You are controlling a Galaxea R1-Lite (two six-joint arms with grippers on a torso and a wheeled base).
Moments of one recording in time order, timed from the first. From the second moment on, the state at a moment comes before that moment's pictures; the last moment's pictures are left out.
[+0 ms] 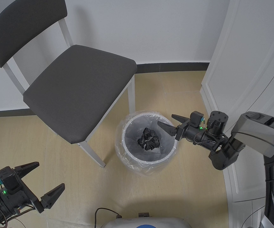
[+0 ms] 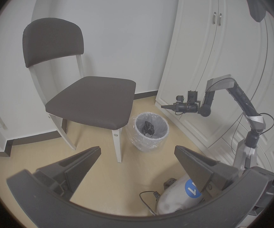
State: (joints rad) left arm -0.40 0.99 -0.02 -0.74 -0.08 0.08; right arm 0.34 2.41 -1.03 -1.45 0.49 0.22
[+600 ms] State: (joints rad) left arm -0.36 0.99 -0.15 -0.74 0.10 -0.05; right arm 0.30 1.88 -0.56 -1.27 -0.06 0.13
